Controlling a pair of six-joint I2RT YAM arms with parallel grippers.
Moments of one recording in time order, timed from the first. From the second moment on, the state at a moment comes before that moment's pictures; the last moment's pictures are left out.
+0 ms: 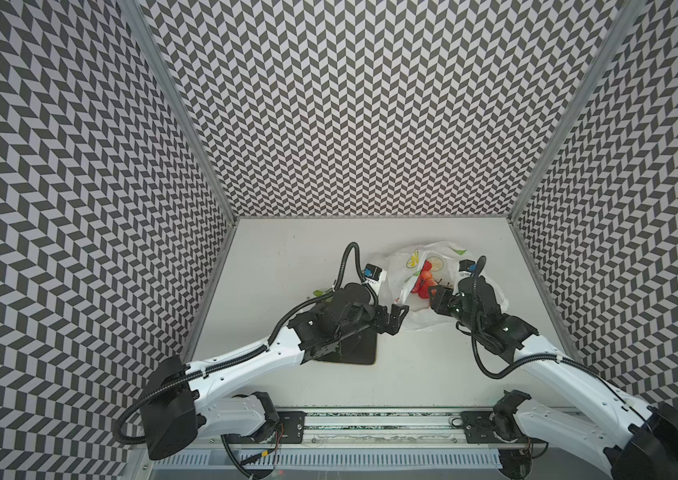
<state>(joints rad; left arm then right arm) -0.97 1.26 0.90 -0.11 -0.08 -0.47 0.53 1.03 0.66 -0.22 0.15 0.66</state>
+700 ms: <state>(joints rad) -0.97 1.33 0.72 0.09 -0.05 -0.60 0.44 1.20 0.46 -0.25 0.08 0.67</state>
